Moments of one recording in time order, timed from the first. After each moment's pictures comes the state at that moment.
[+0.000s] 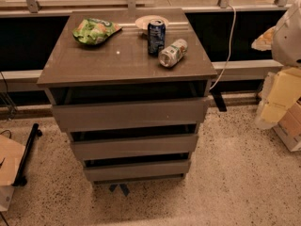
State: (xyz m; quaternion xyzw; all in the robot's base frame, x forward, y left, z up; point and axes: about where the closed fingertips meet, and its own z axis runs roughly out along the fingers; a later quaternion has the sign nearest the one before) arm 0.438 -0.216 0.977 -0.60 0.78 -0.04 0.16
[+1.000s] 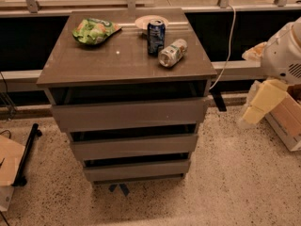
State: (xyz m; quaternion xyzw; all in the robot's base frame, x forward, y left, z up) arm 0.469 -0.210 0.937 -0.58 0.78 0.03 0.23
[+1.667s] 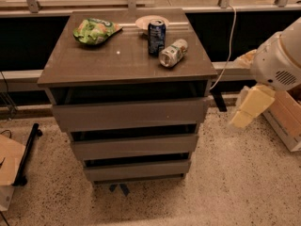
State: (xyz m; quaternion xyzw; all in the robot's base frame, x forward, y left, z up) arm 0.473 -0.197 0.921 -0.57 0.79 0.05 0.23
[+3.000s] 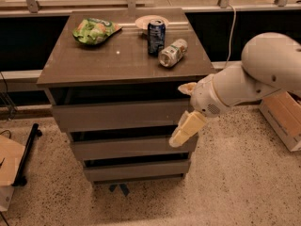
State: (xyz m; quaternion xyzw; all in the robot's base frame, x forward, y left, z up) arm 0.509 -0.085 0.815 -0.59 0.73 0.18 0.30
